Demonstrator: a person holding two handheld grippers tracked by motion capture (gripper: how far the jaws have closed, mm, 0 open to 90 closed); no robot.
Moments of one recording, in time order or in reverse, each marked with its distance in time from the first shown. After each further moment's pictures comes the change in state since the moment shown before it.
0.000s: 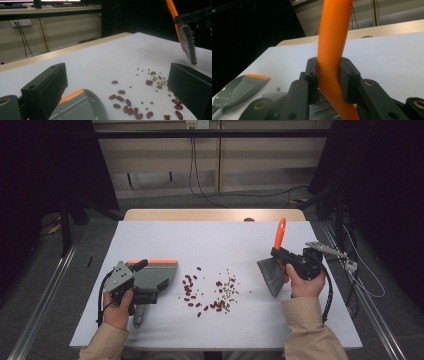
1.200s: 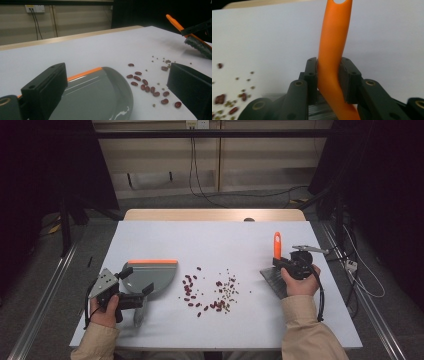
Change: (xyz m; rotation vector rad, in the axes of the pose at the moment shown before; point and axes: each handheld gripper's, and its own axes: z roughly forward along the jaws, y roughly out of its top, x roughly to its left) left arm 0.028 -0.031 -0.027 0.034 0.074 -0.075; right arm -0.023 -0.020 0.030 0.244 -0.238 -0.052
